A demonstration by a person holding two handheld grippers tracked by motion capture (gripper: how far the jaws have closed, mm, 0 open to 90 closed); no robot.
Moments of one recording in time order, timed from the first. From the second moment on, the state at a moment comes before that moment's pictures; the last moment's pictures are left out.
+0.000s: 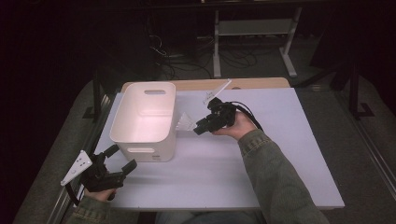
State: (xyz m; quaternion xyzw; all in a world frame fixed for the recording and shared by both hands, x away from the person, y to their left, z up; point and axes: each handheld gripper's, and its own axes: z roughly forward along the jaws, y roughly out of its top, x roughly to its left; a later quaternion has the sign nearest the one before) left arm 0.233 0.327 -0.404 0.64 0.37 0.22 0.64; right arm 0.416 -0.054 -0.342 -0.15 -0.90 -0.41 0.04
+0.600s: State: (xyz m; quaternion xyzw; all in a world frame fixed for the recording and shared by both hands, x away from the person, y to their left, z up) left arm 0.233 0.327 -0.404 0.64 0.37 0.22 0.64; right arm 0.413 -0.058 -0.315 -0.16 -0.89 -0.42 0.04
